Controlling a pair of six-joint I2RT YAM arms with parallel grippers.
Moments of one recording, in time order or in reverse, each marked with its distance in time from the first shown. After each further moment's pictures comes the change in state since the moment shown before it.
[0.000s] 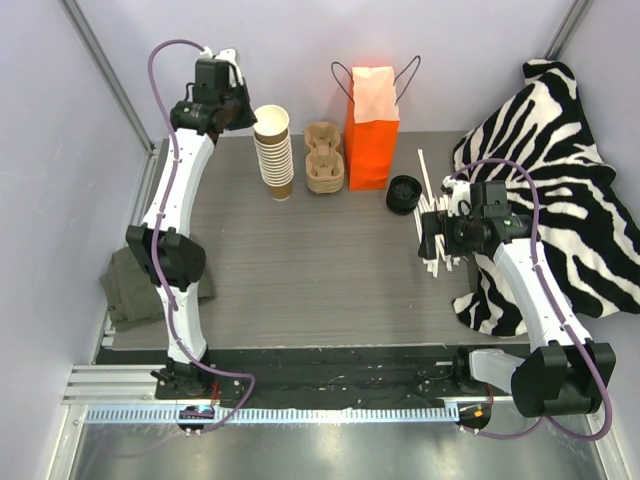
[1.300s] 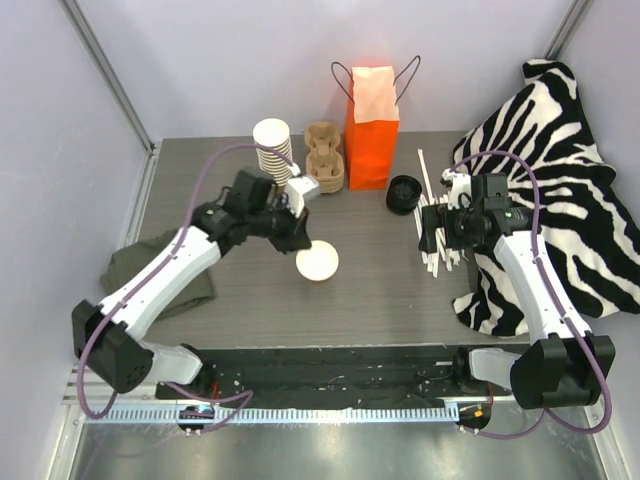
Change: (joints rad) left arm -0.354 -0.745 -1.039 0.146 0.453 0.360; right arm -0.001 0.035 0.062 -0.012 -0.002 -0.026
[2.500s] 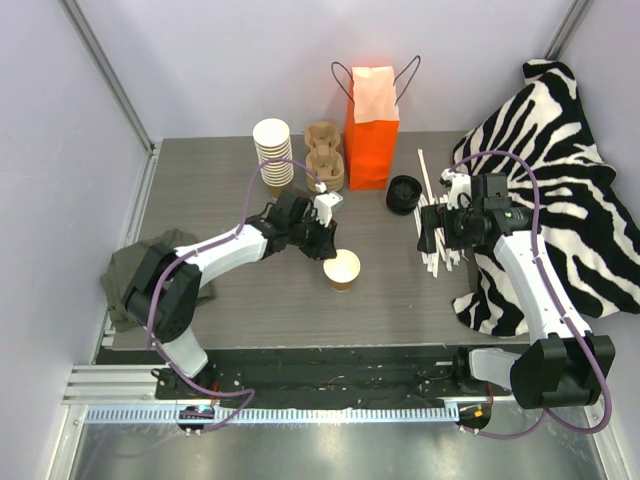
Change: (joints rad) left arm -0.076 0.368 -0.217 0.514 -0.045 -0.121; right arm 0.000 0.005 0.000 0.000 -0.022 0.001
